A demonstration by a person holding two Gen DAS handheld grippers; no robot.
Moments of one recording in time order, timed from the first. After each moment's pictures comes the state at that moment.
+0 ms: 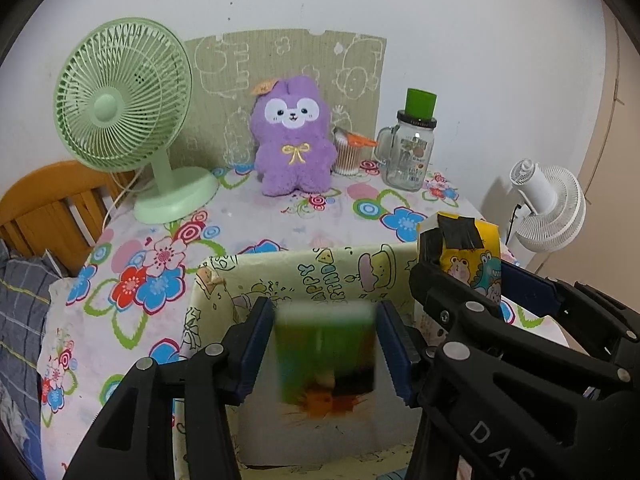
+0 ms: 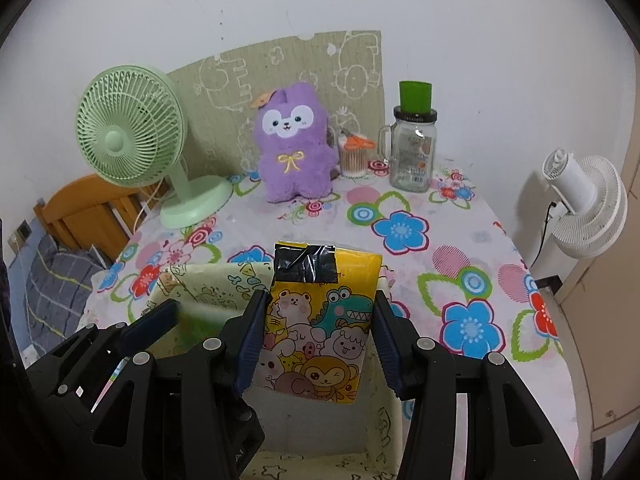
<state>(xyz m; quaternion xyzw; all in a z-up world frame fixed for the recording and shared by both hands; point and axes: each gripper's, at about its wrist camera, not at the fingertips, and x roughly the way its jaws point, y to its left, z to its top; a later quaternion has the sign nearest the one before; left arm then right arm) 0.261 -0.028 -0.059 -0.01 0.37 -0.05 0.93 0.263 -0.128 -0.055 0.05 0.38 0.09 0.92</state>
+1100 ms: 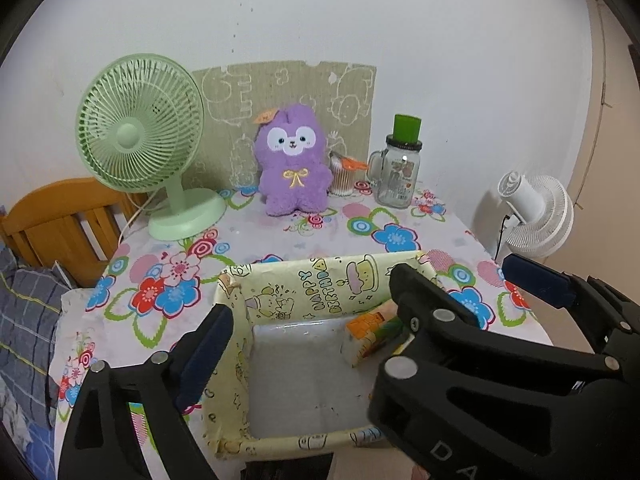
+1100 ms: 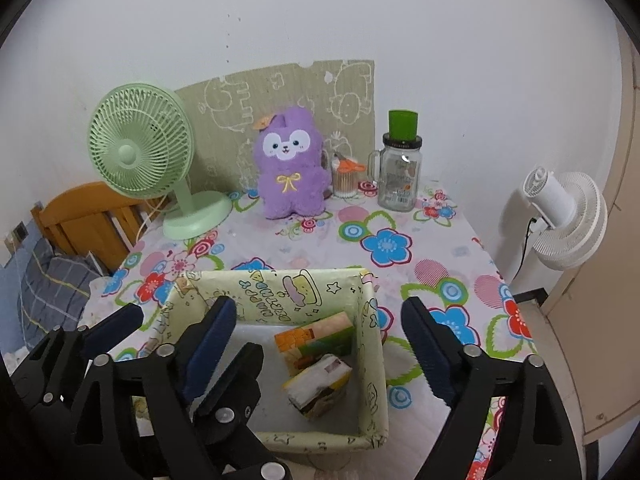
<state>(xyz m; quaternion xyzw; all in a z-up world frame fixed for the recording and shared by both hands) 0.218 -0.028 -0.027 0.00 0.33 -0.05 0.94 0.225 -0.130 -0.024 0.04 0.35 0.07 0.93</state>
